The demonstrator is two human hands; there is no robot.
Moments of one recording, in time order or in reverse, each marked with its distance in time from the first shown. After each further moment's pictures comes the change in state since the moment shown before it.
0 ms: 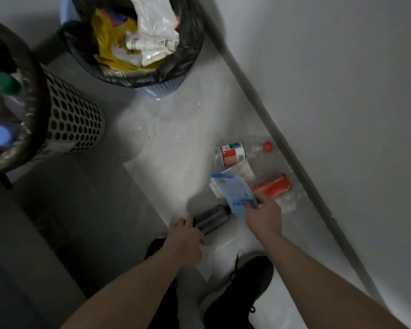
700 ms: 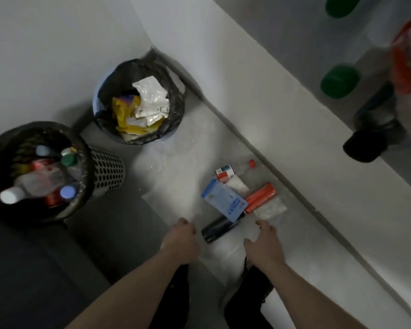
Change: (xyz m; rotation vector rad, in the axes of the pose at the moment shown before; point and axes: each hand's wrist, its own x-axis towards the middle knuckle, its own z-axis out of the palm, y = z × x) left_hand -0.088 0.009 -0.095 -0.005 0.130 -0.110; right_hand -0.109 -0.021 -0.070 -0.030 -0.238 0.123
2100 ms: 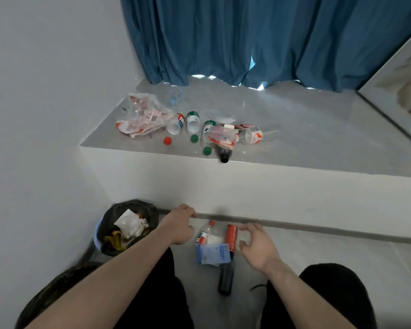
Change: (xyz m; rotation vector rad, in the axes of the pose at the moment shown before) left_hand -0.173 -0.021 -0.191 0.460 0.480 0.919; right_hand -0.271 -0.067 0.066 0.276 0.726 -0.140
